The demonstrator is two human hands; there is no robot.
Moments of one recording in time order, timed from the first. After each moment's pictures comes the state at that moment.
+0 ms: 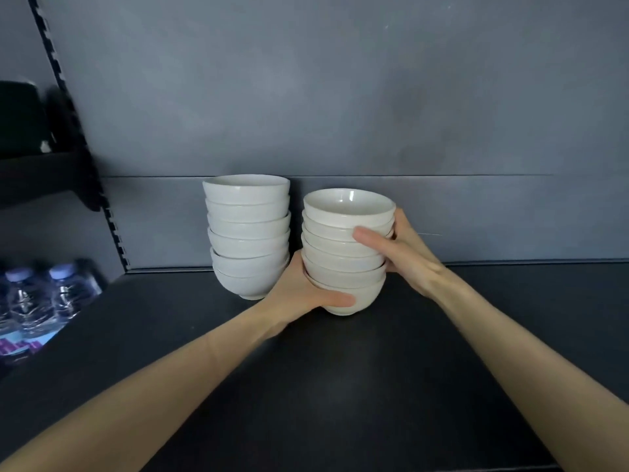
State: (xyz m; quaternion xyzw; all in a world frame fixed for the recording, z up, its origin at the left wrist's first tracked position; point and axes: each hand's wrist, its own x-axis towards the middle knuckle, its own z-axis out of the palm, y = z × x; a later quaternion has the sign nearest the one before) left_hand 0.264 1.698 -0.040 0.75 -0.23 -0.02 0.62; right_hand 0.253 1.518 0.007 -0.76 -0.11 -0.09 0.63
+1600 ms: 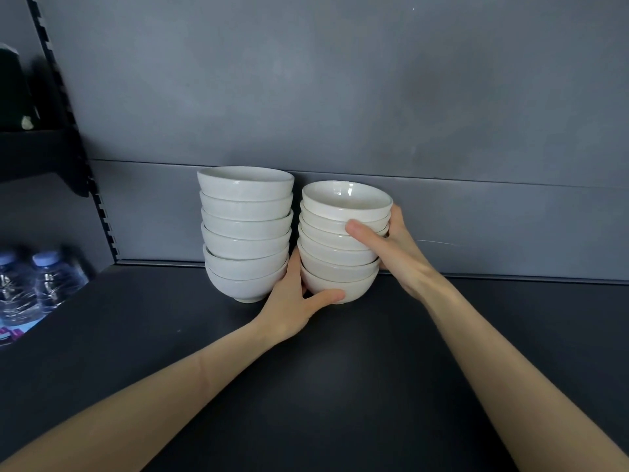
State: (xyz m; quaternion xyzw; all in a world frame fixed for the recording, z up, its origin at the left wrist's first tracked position) left_hand 0.297 1.698 -0.078 0.76 -0.21 0.04 0.61; right_hand 0.289 1.526 0.005 -0.76 -0.11 -0.10 0.63
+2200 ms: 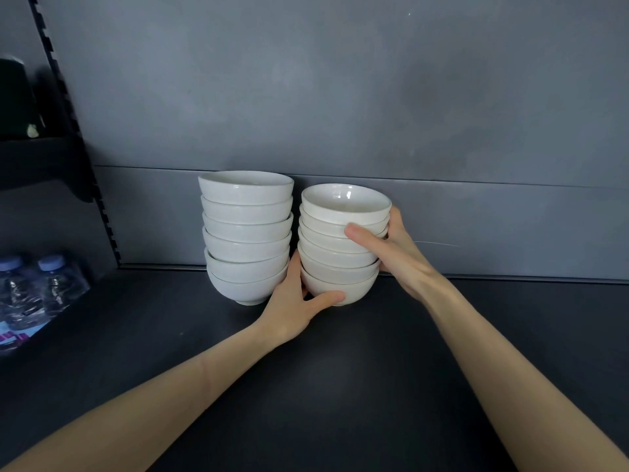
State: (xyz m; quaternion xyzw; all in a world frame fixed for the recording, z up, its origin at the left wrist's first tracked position) left_hand 0.301 1.701 -0.081 0.77 -0.20 0.04 0.60; right_hand 0.293 1.525 0.003 -0.76 -0.11 -0.09 0.64
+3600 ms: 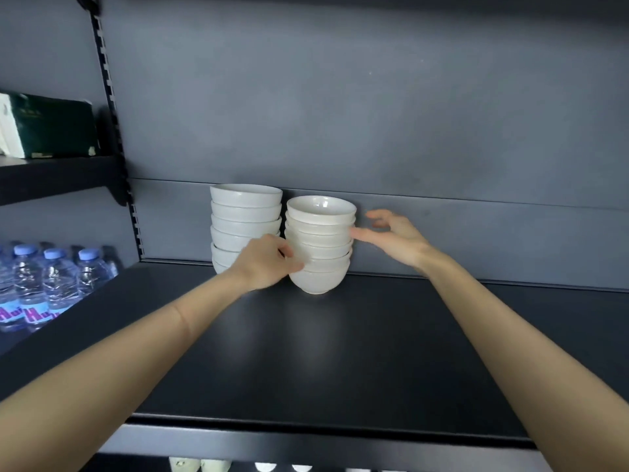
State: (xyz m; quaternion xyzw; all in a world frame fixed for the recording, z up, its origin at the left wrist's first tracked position) left_hand 0.232 1.707 0.014 0.94 -0.07 0.09 0.33; right_hand 0.244 1.477 0.043 -0.90 -0.07 -0.09 0.43
